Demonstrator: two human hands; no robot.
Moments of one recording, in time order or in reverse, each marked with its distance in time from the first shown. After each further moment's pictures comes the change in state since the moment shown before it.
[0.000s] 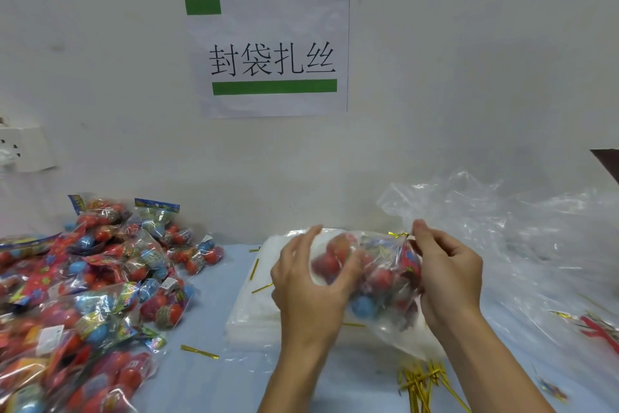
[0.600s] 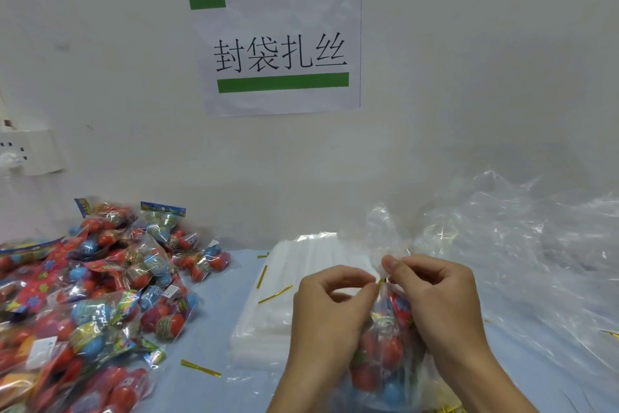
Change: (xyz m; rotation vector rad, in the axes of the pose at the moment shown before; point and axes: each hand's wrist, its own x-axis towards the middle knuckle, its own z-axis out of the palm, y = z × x) left_hand 0.003 0.007 -0.002 -0.120 -0.221 -0.197; right_hand -0.022 0.016 0.010 -0.244 -0.271 -0.129
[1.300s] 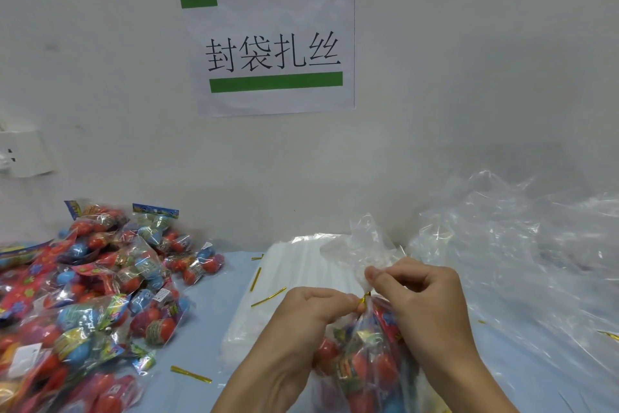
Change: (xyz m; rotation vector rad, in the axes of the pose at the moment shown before) left_hand 0.009 -0.004 -0.021 -0.181 -0.280 -0.375; right_hand -0.004 0.001 0.003 -0.023 -0.054 -0.020
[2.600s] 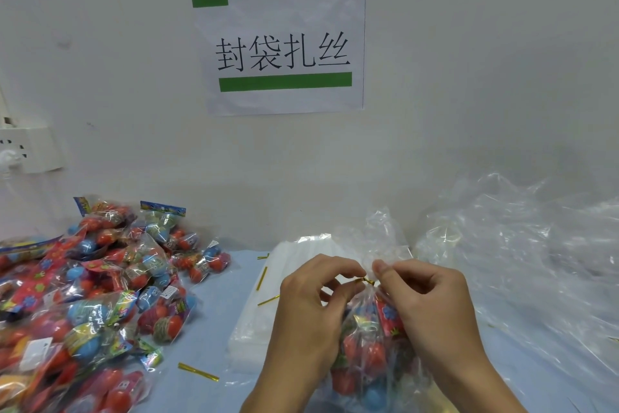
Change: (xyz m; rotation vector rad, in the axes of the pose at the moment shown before) left_hand 0.003 -0.004 0.000 0.524 0.346 0.758; right_hand -0.001 0.001 0.004 -0.031 0.008 -0.019
